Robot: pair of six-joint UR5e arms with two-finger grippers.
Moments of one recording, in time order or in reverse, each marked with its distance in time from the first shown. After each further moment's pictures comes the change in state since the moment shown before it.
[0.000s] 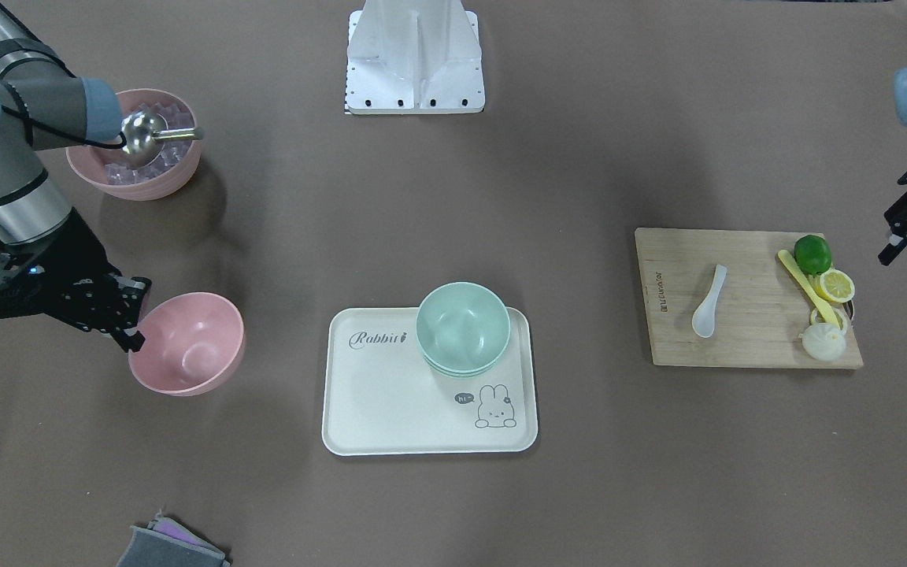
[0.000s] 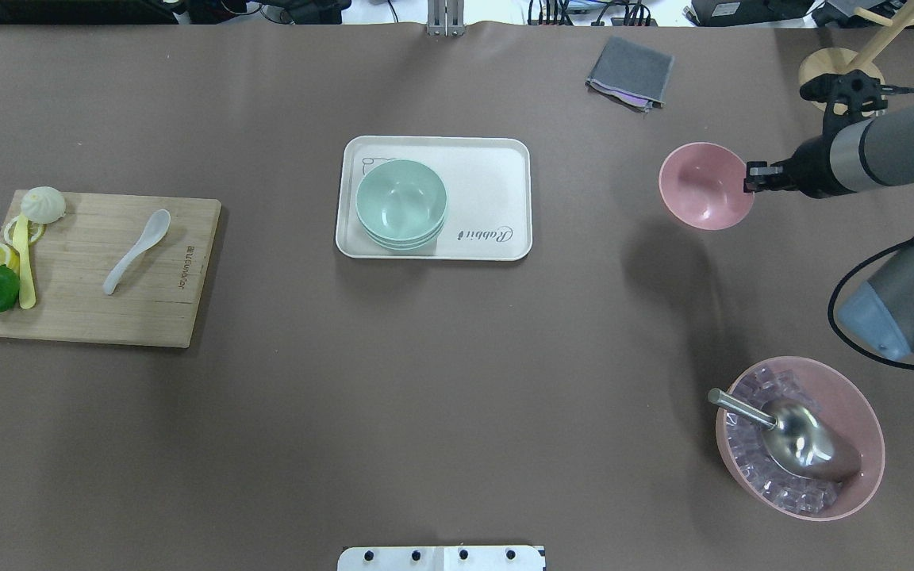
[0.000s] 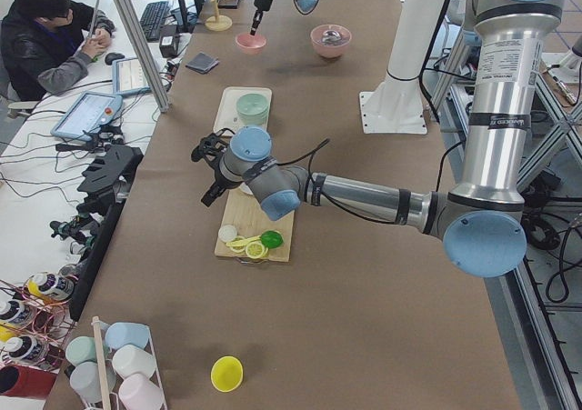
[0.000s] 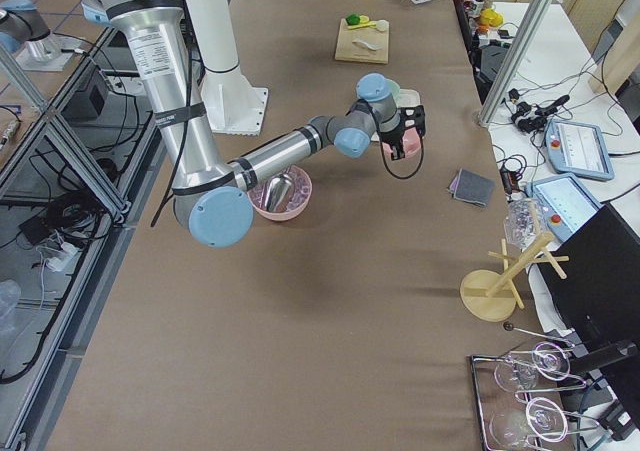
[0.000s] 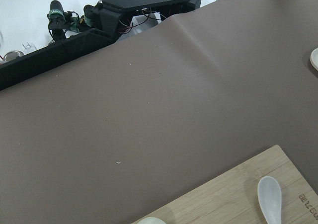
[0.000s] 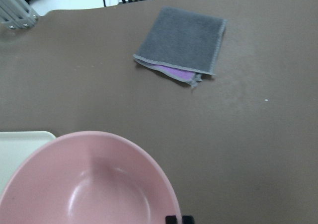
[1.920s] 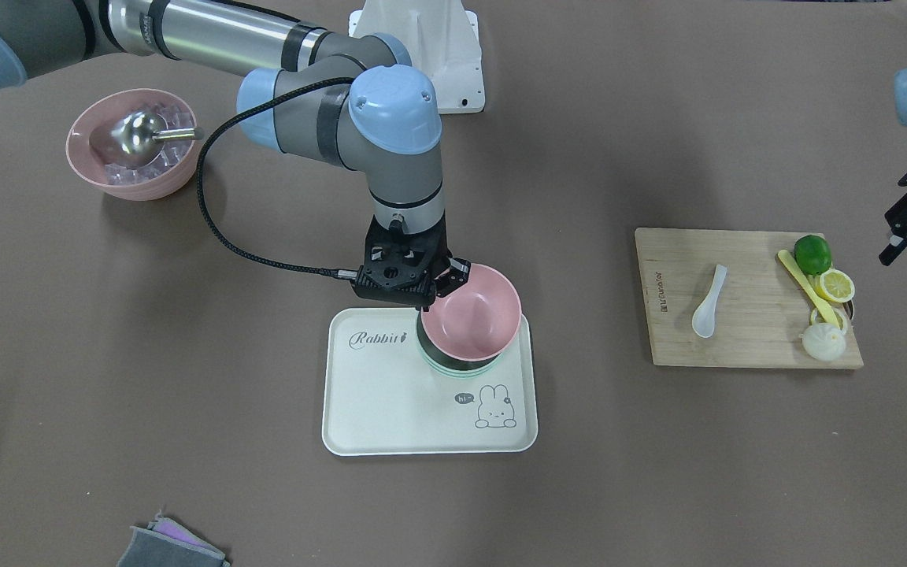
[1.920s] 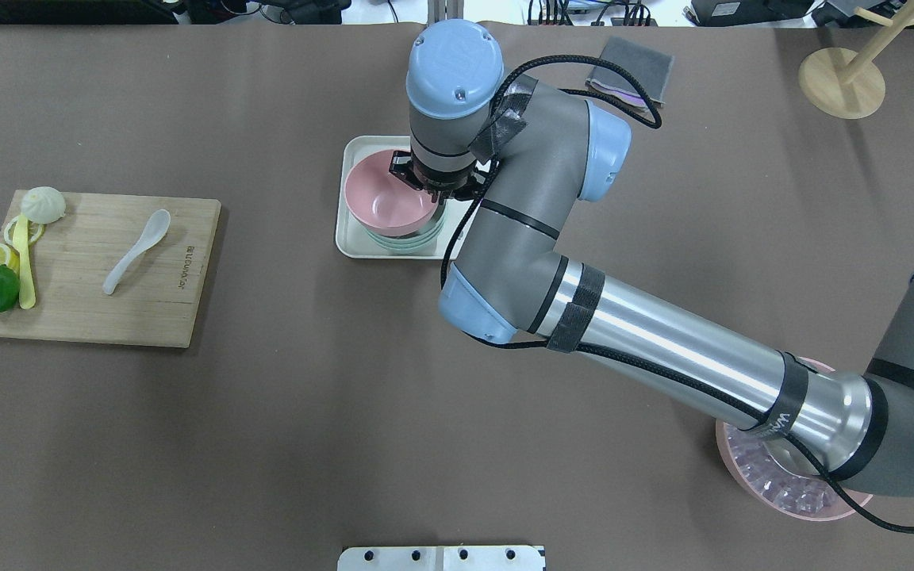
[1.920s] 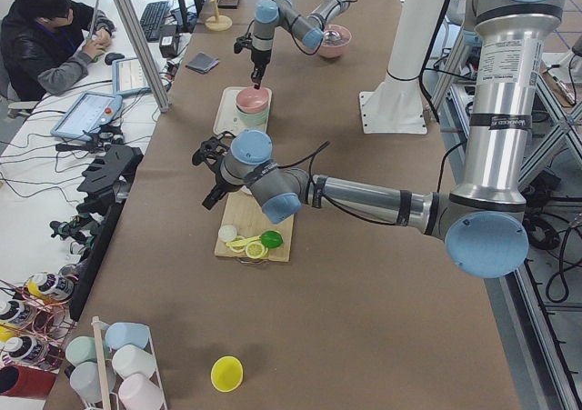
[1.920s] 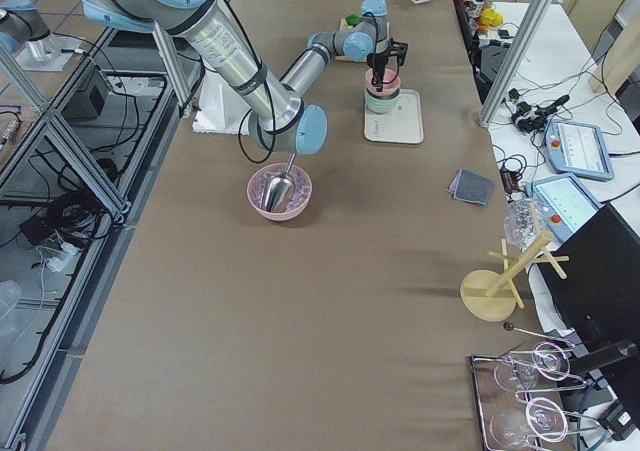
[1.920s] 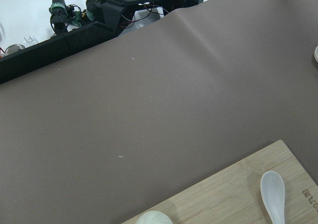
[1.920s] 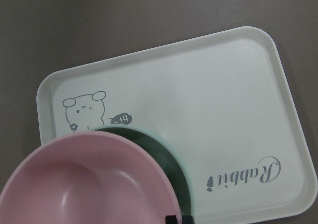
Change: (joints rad) left arm 0.000 0.006 0.007 -0.004 0.002 0.000; right arm -0.284 0.614 -0.362 -0.422 -0.081 0.302
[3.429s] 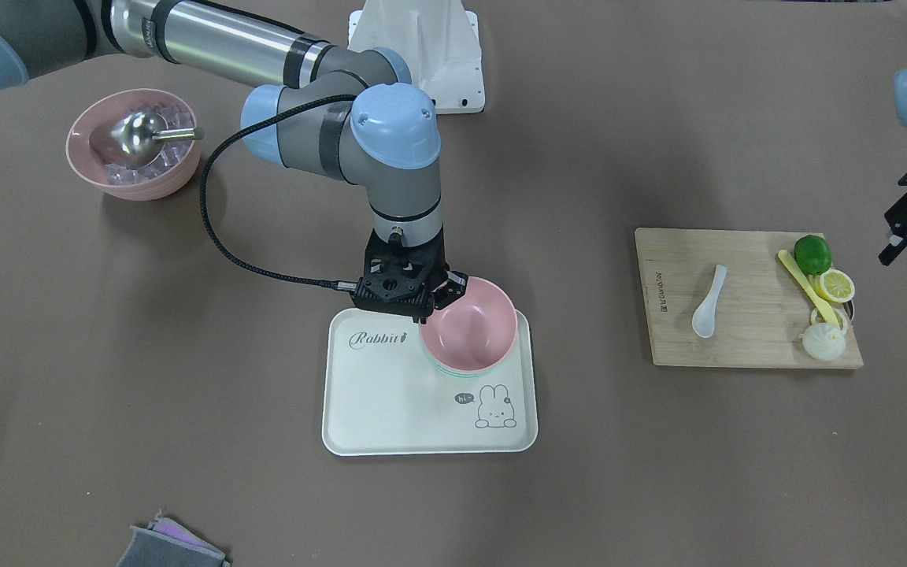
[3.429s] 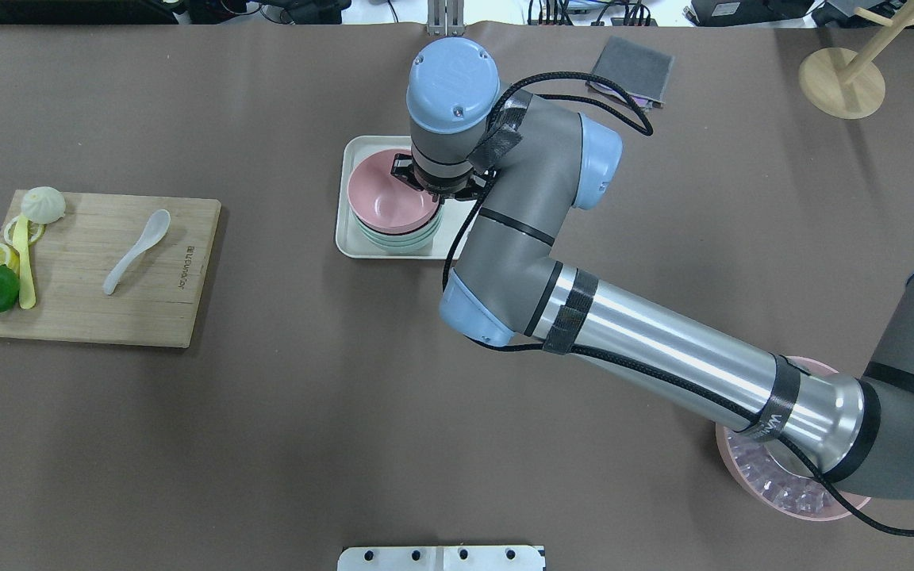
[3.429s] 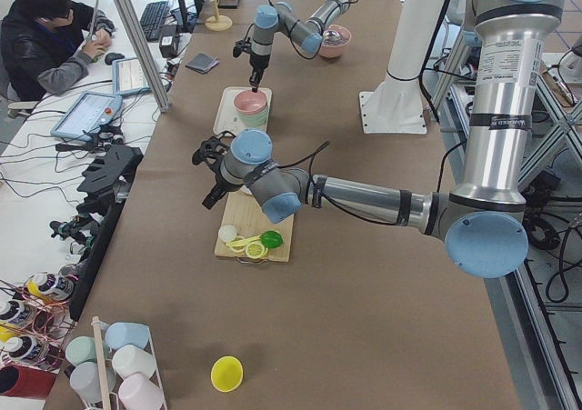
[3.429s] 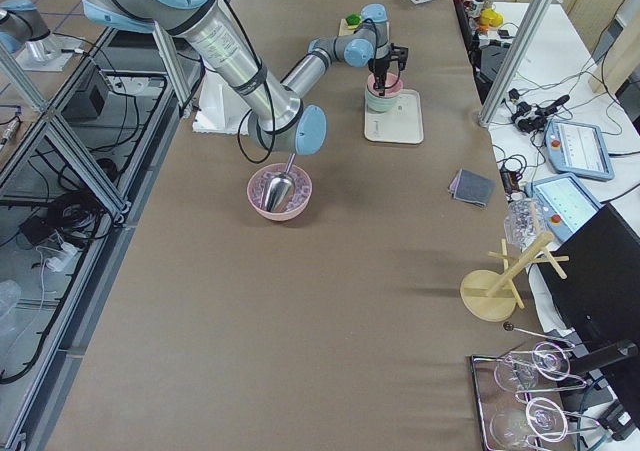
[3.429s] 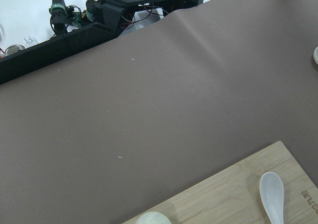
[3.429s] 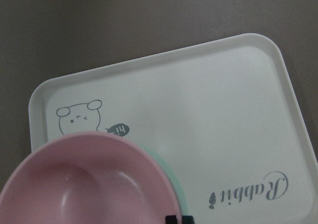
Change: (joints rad) left arm 0.000 -0.001 -0.001 -0.001 -0.002 -0.005; right arm -0.009 -0.004 -0.038 0.049 -0.035 0.002
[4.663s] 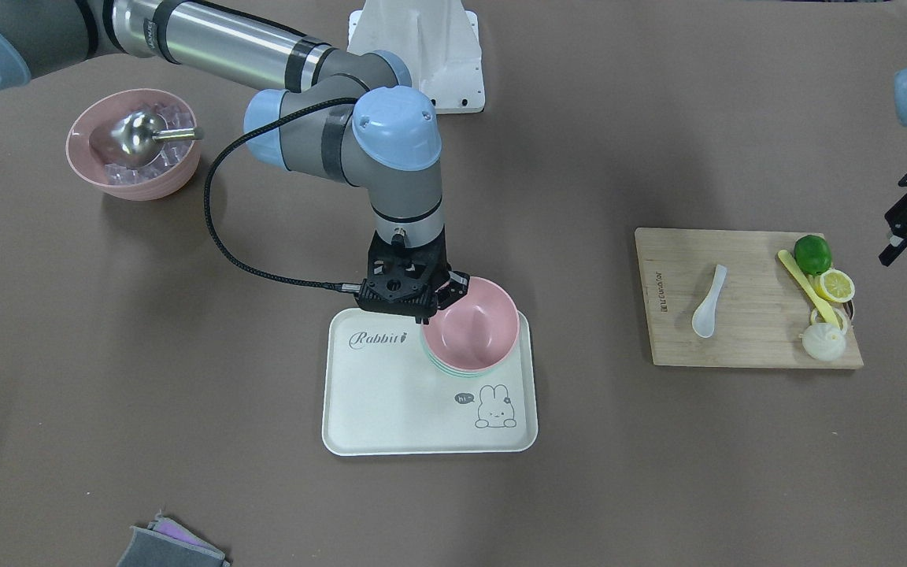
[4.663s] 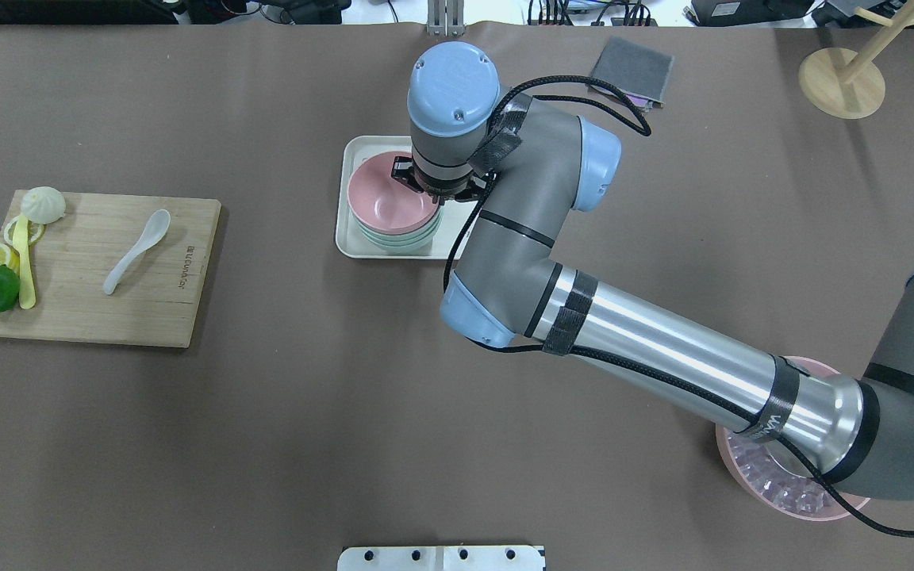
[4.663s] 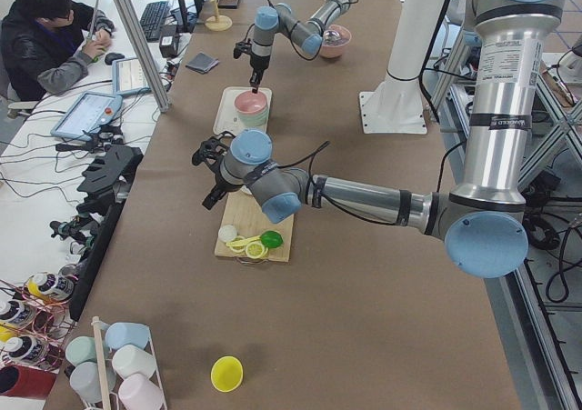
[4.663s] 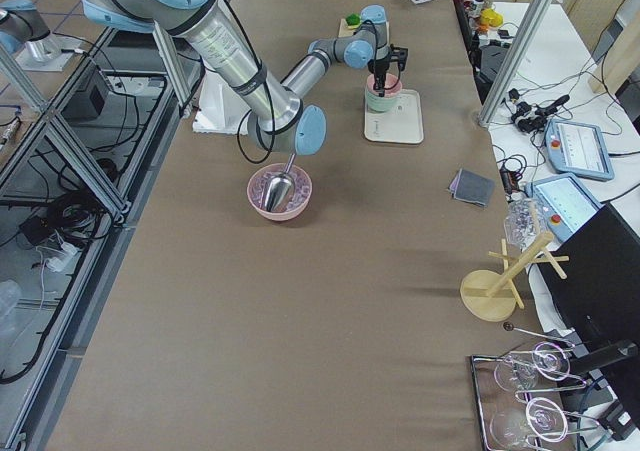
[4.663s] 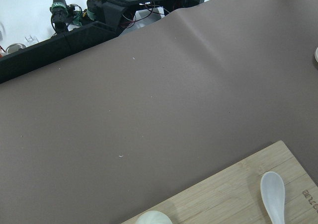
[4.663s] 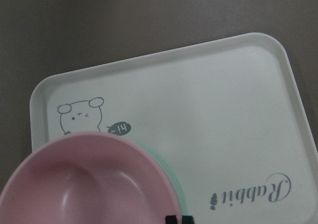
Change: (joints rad) left arm 0.000 0.000 0.001 0.004 0.001 0.000; right arm -0.001 -0.002 -0.003 0.008 0.002 -0.022
